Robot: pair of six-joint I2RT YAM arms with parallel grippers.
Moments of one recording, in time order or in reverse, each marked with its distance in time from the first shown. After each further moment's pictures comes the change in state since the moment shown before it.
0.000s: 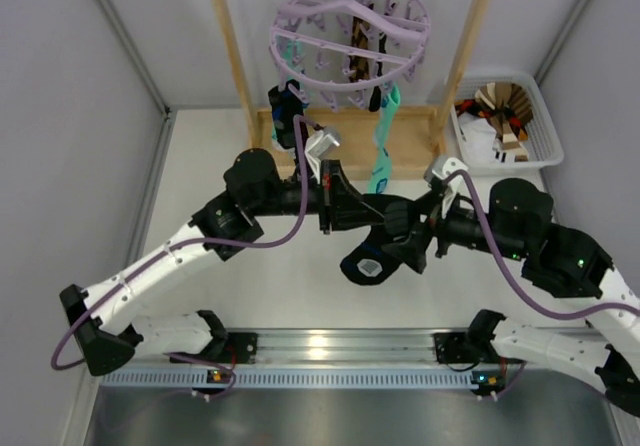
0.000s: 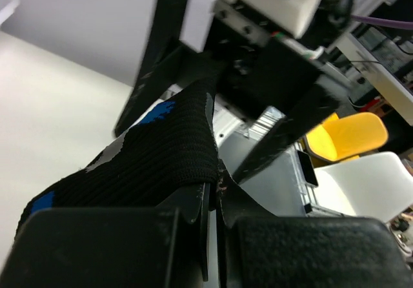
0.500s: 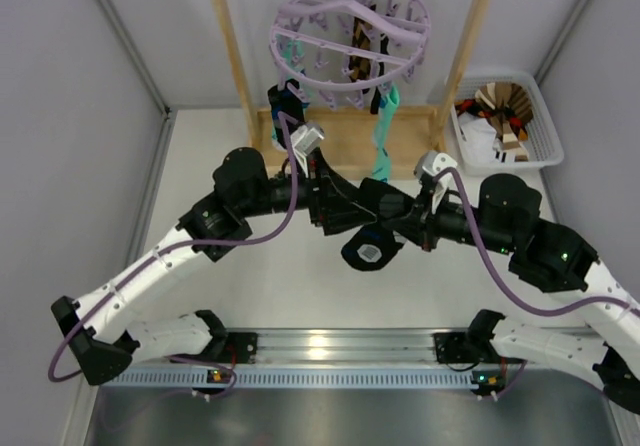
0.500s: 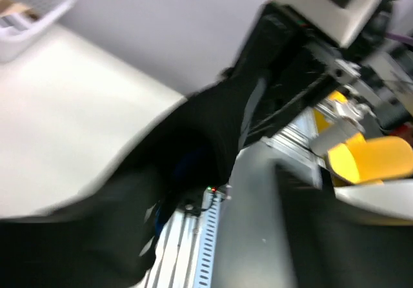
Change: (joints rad) left arm 0.056 -0.067 -0.023 -0.072 -0.040 0.010; right arm -0.001 0.047 -0.030 0.119 -0.095 -0.032
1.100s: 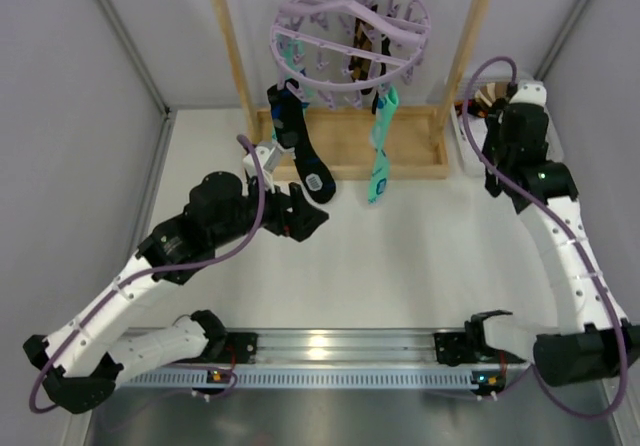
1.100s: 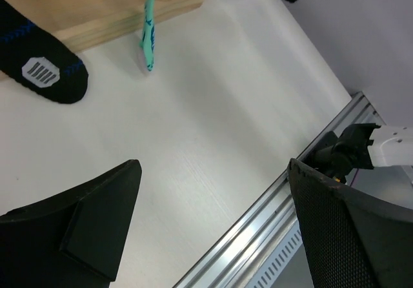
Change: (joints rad) left arm 0.045 -0.201 -0.056 -0.495 -0.544 0.138; right arm -0.731 0.301 0.086 -0.004 0.593 0.110
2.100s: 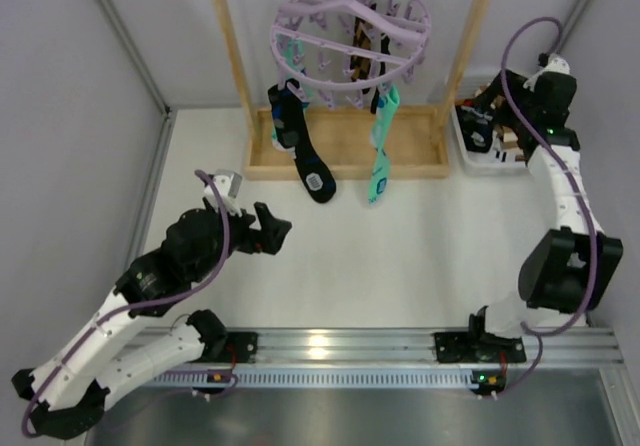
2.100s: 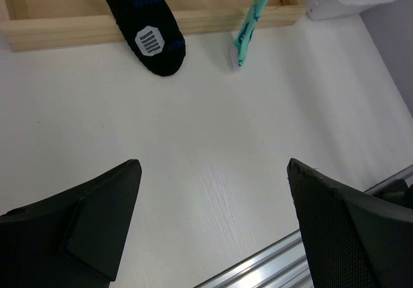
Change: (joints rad) left arm -0.001 -0.280 -0.212 -0.110 -0.298 -0.024; right arm -0.335 0.485 0.187 0.356 -0.479 0.164
